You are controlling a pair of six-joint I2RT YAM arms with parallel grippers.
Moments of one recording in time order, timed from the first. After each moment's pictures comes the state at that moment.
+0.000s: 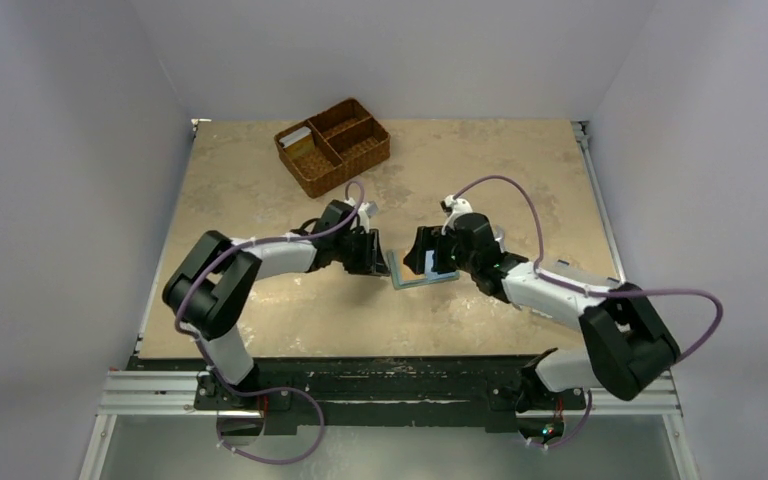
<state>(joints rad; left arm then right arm) -0.58 1.78 0.87 0.08 0.41 -0.61 0.58 1.41 0.63 0.15 -0.14 0.50</state>
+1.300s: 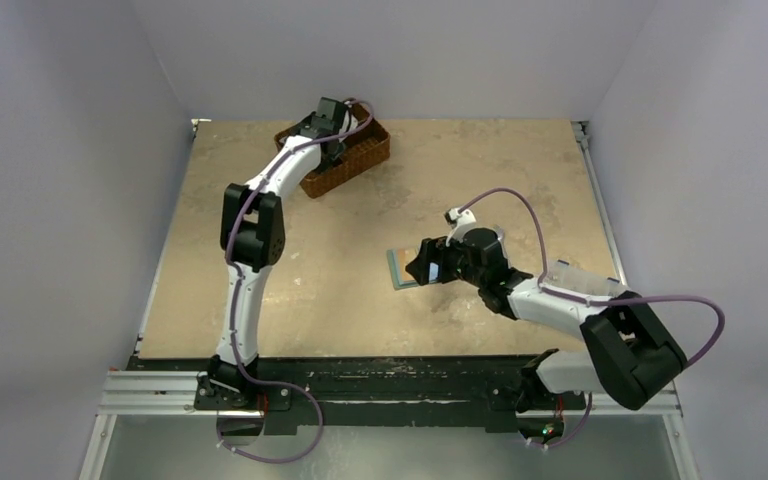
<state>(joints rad) -0.32 2.35 2.12 -0.66 -0.55 0.53 0.57 1.30 0.48 0.35 -0.15 0.41</state>
